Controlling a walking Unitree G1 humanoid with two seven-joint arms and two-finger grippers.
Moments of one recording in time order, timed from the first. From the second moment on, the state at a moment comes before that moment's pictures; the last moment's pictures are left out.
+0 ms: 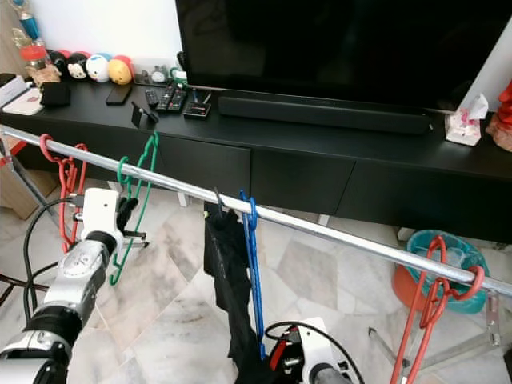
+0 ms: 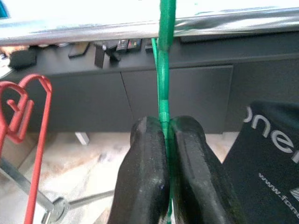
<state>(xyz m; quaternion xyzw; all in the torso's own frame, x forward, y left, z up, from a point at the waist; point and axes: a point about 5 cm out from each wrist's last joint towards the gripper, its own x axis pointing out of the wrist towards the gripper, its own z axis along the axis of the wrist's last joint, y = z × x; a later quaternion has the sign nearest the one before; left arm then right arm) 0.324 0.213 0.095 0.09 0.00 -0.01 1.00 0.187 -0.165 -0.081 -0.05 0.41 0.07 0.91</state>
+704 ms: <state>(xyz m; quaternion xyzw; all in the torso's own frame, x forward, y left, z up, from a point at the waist) 0.245 0.220 0.038 0.05 0.08 0.04 0.99 0.188 -0.172 -0.080 -0.06 0.41 0.06 0.91</state>
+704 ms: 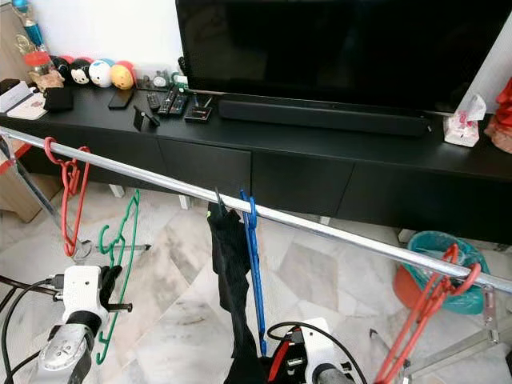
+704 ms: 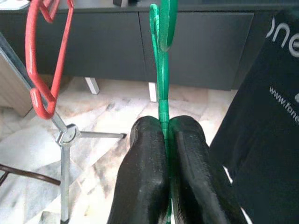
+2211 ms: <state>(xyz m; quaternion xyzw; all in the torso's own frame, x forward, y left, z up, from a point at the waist) 0.251 0.207 0.046 0.02 0.06 0.05 1.00 0.214 -0.183 -0.065 -0.06 0.38 0.04 0.92</state>
